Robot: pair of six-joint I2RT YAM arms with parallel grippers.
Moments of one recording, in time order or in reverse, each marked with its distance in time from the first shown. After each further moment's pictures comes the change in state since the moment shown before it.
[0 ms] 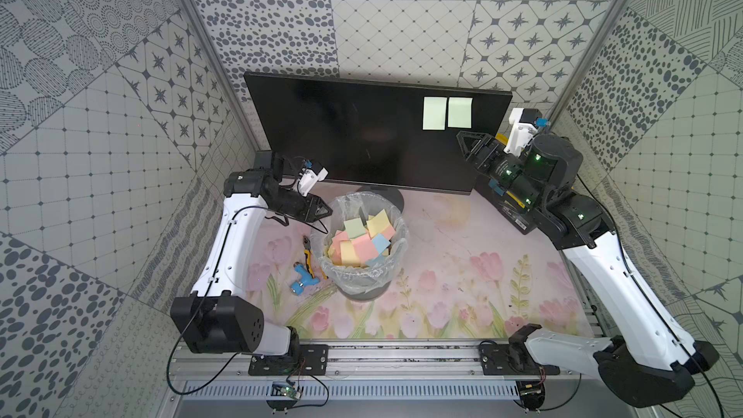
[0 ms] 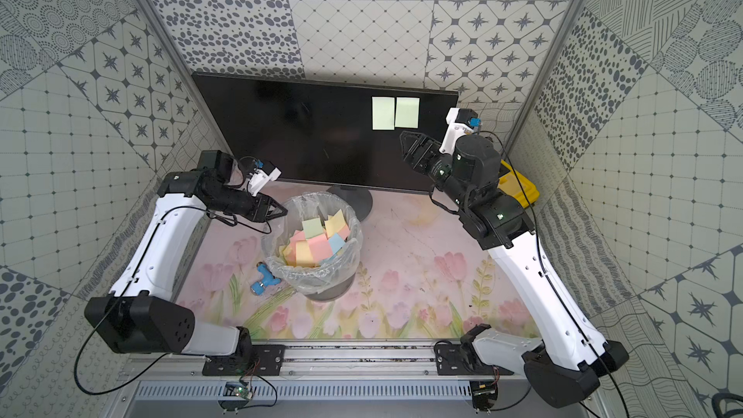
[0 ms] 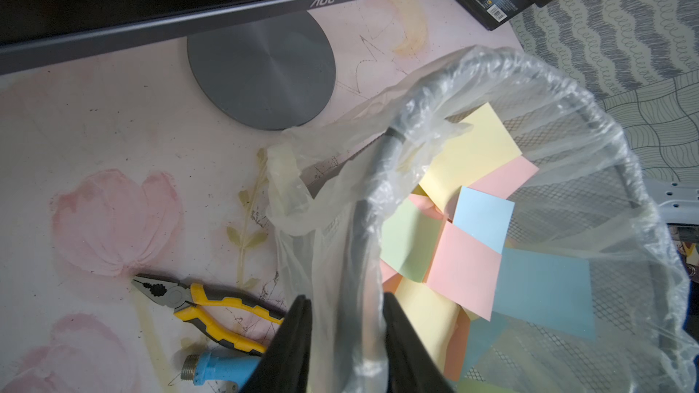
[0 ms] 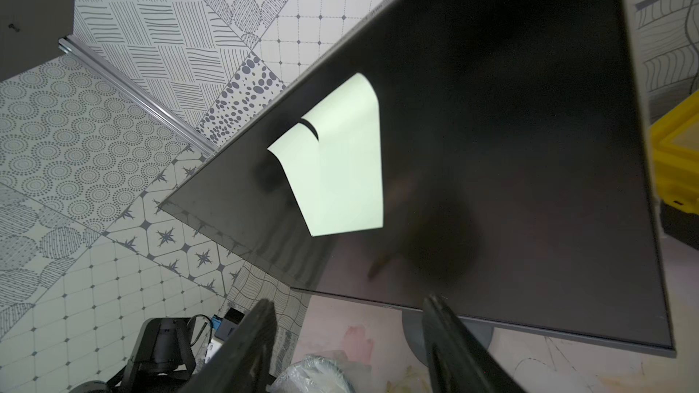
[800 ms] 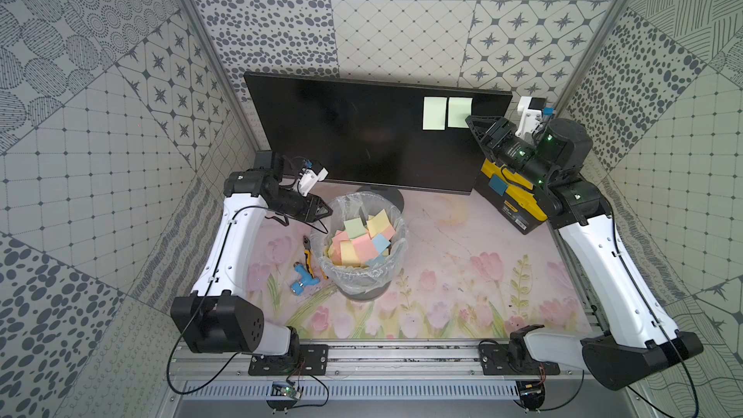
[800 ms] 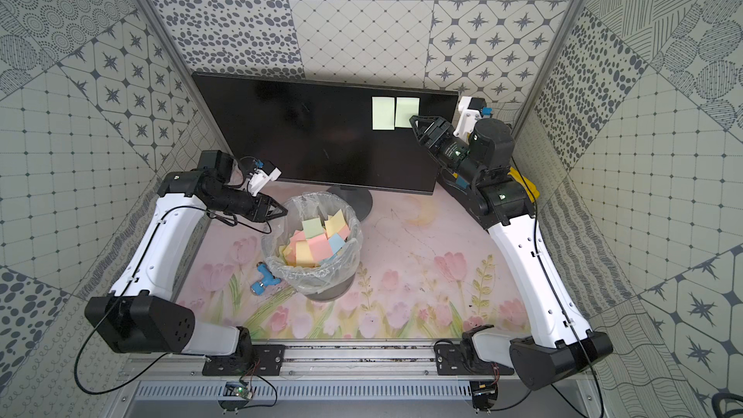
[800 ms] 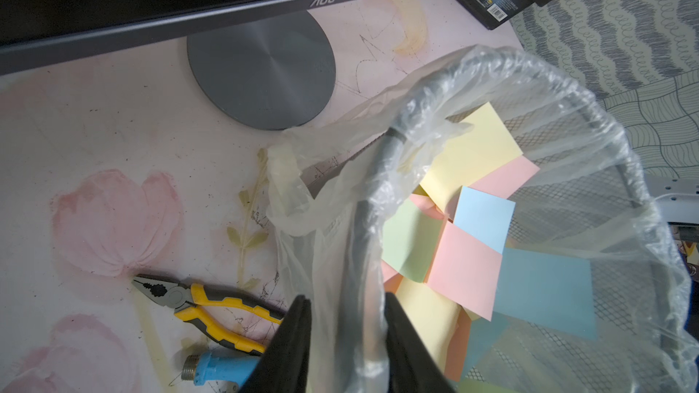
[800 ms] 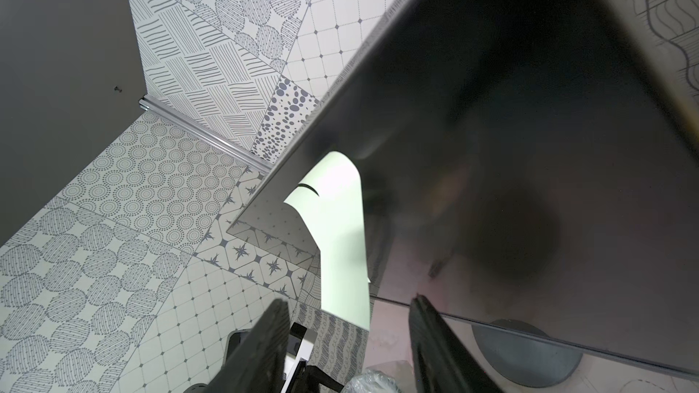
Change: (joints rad) left arm 0.000 0.002 0.000 0.000 0.000 0.002; right arm -0.171 0.073 0.027 0.131 -0.316 0.196
